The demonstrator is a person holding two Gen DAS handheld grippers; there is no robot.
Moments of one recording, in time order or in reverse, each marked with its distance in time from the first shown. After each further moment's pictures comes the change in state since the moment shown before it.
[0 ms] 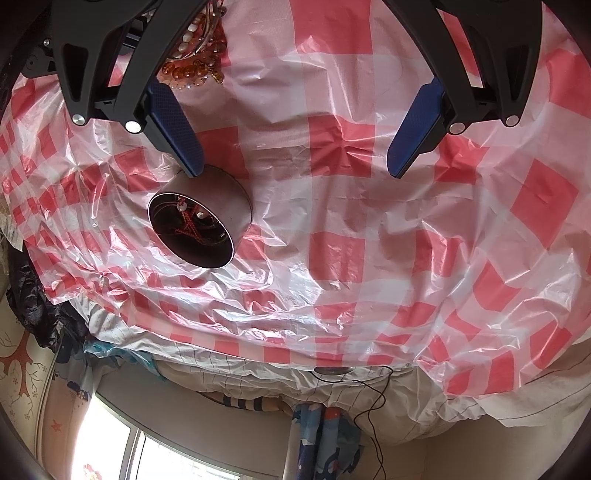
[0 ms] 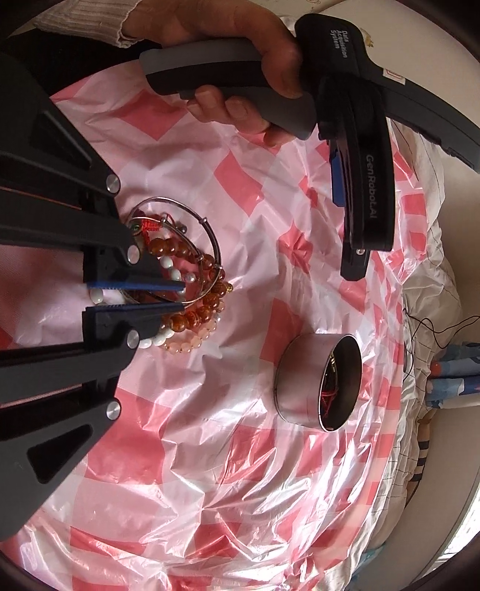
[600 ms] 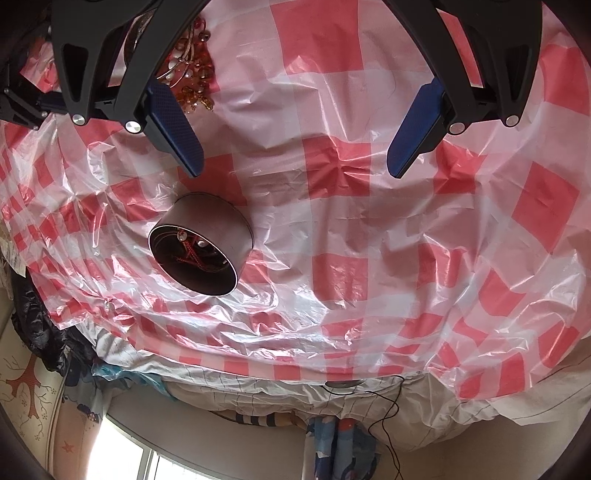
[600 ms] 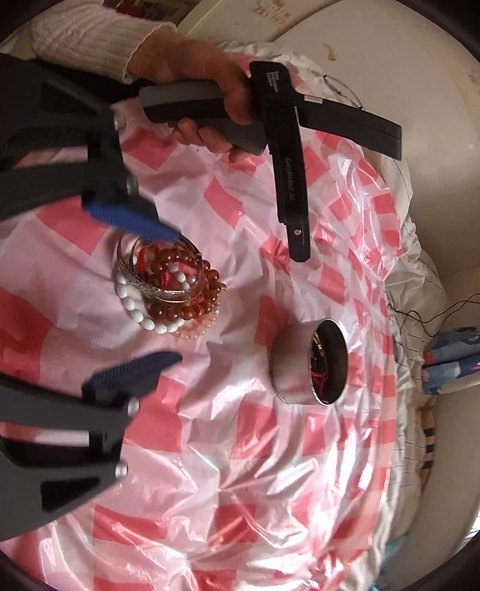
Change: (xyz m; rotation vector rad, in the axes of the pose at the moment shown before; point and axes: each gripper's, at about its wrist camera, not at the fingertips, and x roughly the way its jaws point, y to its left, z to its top) left arm 0.001 0.003 -0.010 0.065 0.058 -0.013; right arm -0.040 -0.018 -0.004 0.058 -0.064 0.052
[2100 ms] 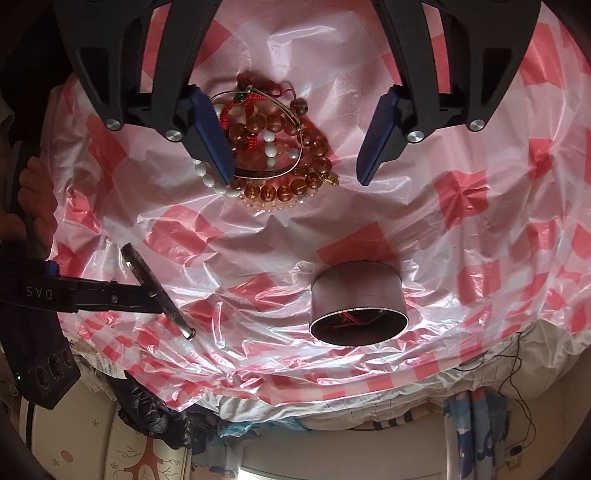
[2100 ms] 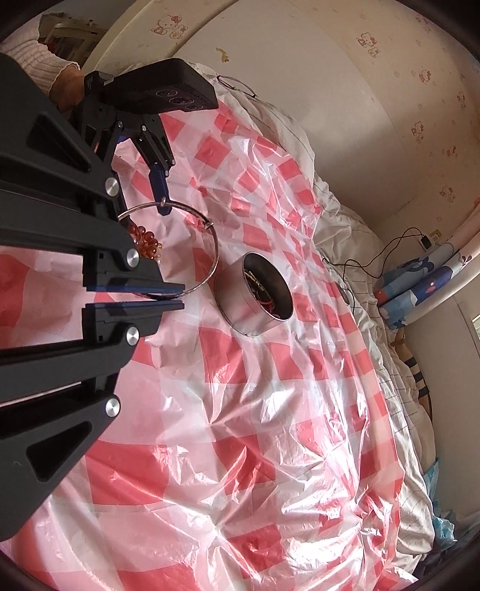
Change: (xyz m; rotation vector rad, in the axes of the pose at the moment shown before) left arm -0.012 -0.067 -0.066 0.401 0.038 -0.273; right arm -0.035 -0.090 -0.008 0.332 -0.200 0.097
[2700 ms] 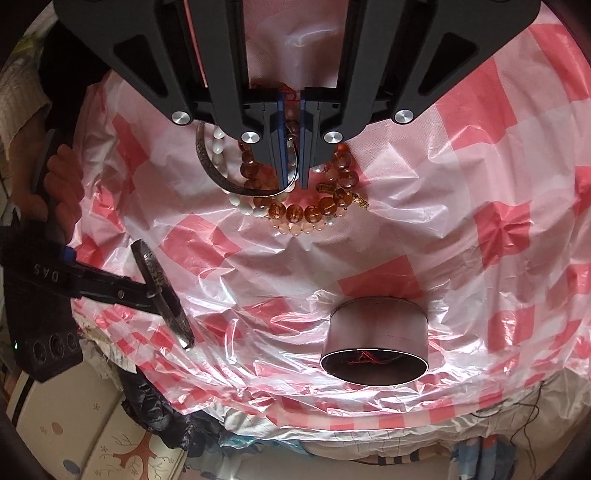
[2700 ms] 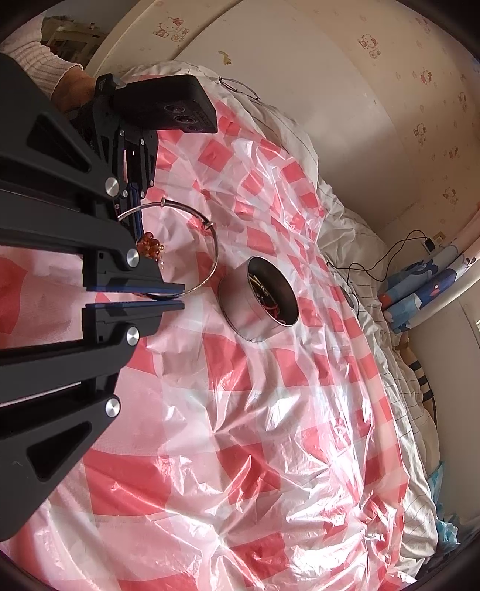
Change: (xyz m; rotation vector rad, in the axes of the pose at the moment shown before) left arm 0.014 0.018 -0.005 -0.133 0.074 -0.193; right arm 0.006 0.003 -0.003 0.001 0.016 0.015
